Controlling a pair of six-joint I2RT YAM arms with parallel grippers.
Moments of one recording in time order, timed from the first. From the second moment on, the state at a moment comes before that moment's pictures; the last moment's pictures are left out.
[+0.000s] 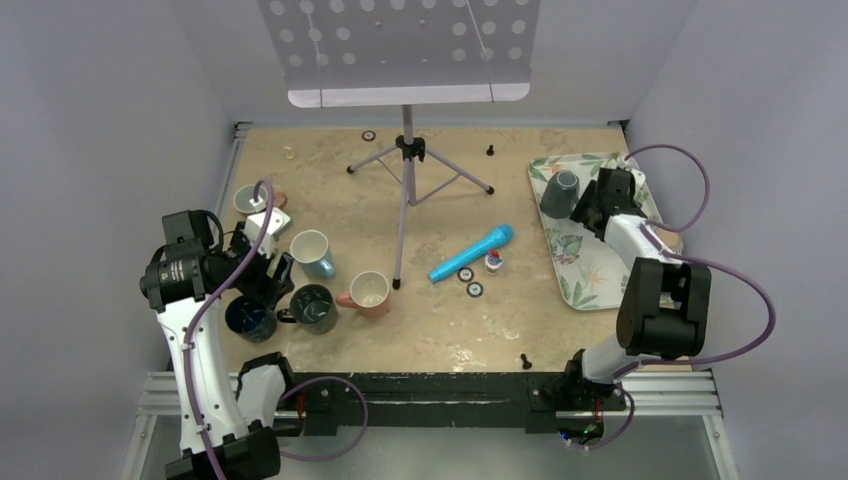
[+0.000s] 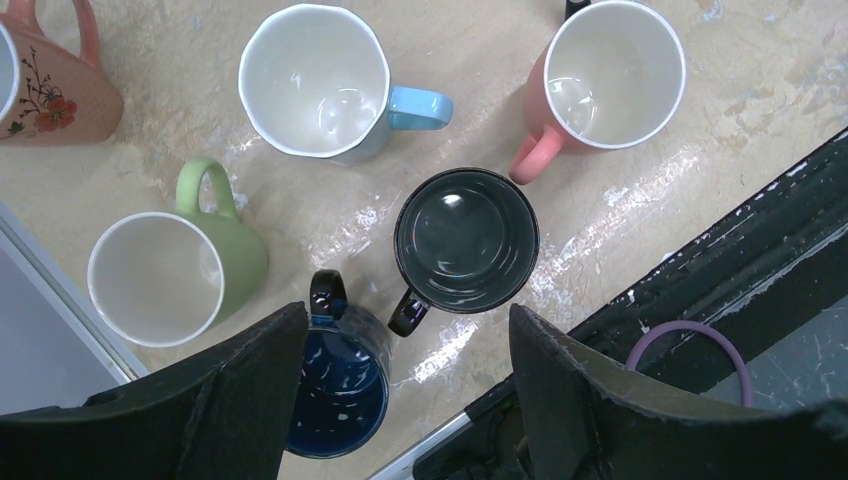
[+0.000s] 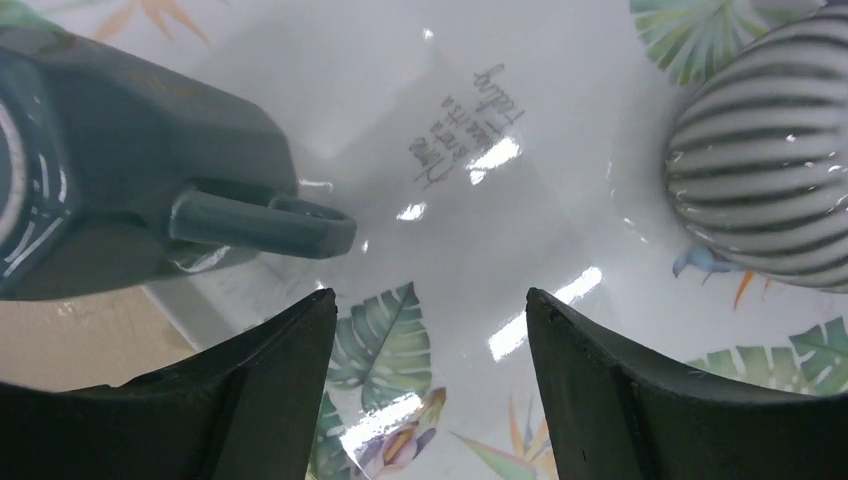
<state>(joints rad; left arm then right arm) 0.34 0.86 1.13 -1.33 0.60 0.81 -0.13 1.54 0.97 -0.22 0.31 0.35</state>
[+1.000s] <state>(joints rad) 0.34 0.85 1.13 -1.33 0.61 0.85 -0.09 1.76 1.13 -0.17 0.11 0.11</state>
